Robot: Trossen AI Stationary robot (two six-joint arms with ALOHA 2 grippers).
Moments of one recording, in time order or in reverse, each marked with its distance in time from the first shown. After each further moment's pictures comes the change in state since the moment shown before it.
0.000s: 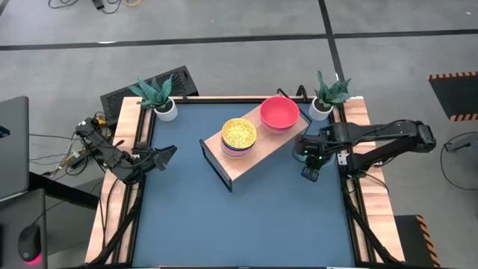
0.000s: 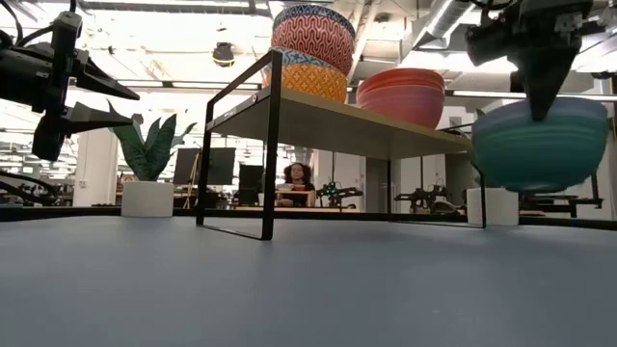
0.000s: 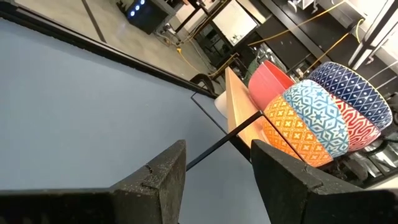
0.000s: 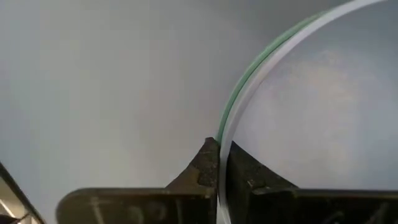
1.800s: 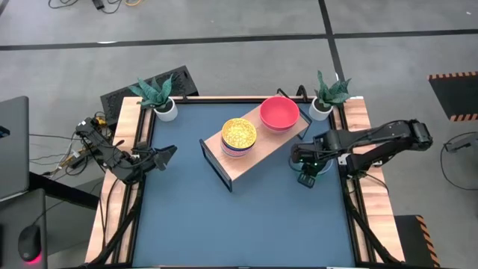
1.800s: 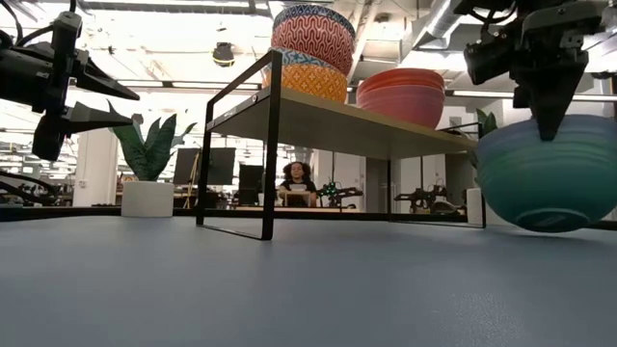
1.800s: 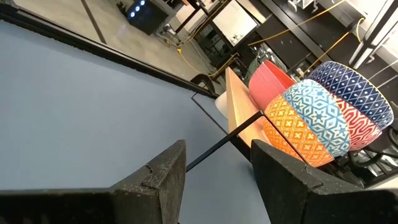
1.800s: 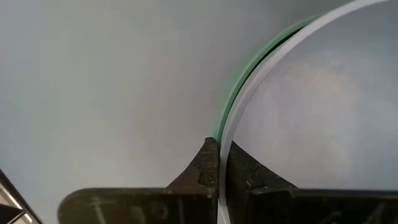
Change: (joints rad) left arm 0.000 0.000 0.000 0.000 -0.002 0.008; right arm 0.071 0.051 -0.074 0.106 -0.033 0.071
